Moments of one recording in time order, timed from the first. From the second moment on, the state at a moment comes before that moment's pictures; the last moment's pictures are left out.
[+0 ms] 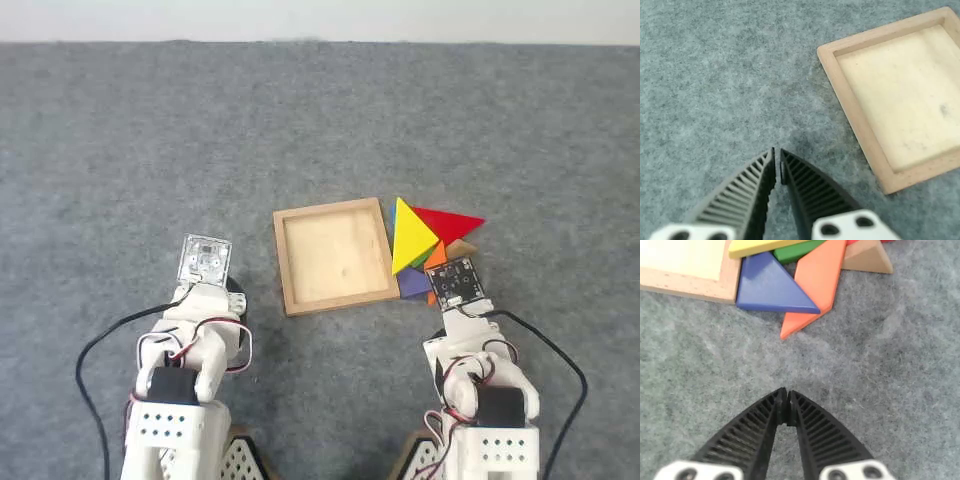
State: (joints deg) left arm -2.5 -85.3 97.3 46.5 -0.4; right arm -2.9 -102.8 95.9 73.9 18.5
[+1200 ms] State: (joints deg) left arm -2.5 -85.3 97.3 46.5 -0.3; right arm -2.9 -102.8 95.9 74.7 18.5
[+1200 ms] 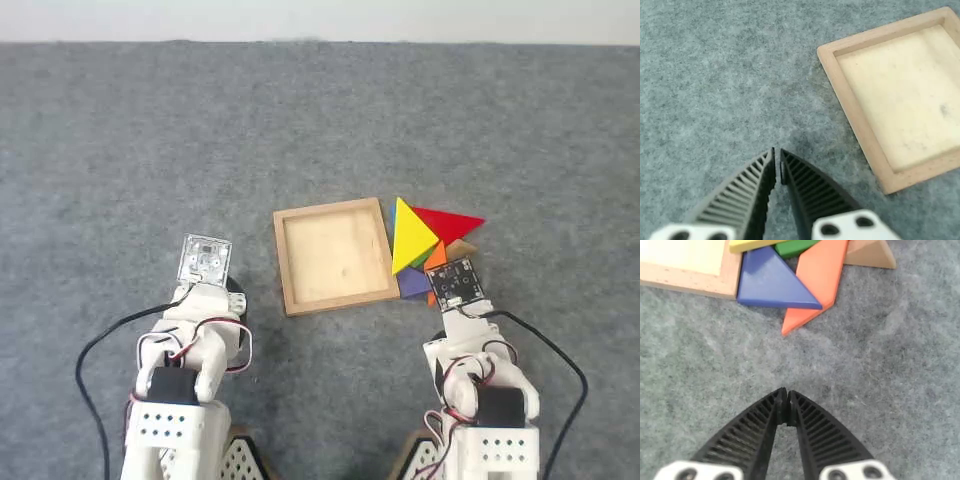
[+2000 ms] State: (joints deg) left arm -2.5 -85.3 97.3 46.5 -0.3; right arm 12.6 -100.6 79.1 69.1 32.2
